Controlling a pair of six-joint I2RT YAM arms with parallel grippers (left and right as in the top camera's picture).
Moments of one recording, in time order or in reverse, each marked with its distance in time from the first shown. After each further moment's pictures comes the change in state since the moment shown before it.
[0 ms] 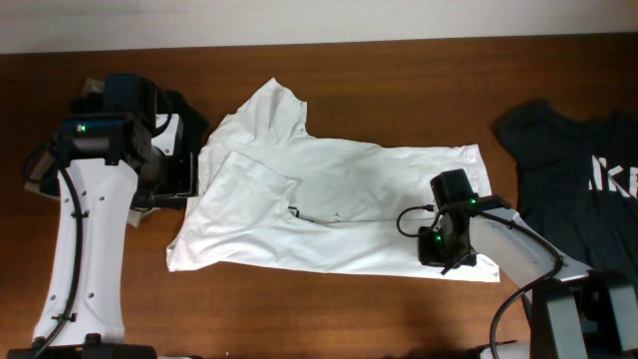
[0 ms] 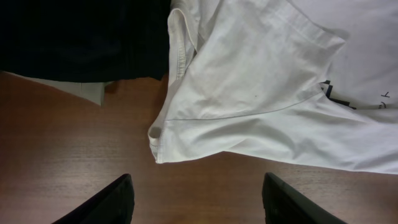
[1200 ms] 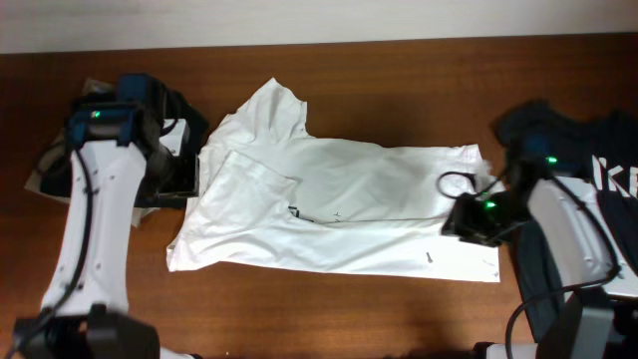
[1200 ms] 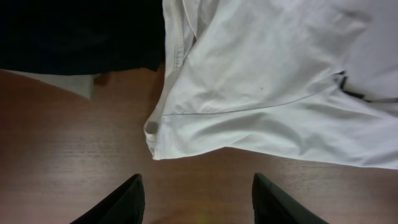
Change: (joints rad) left arm 0.000 0.077 -0.002 -0.017 0.000 0.000; right arm -0.294 -0.019 0.328 -0.420 -0.317 -0.222
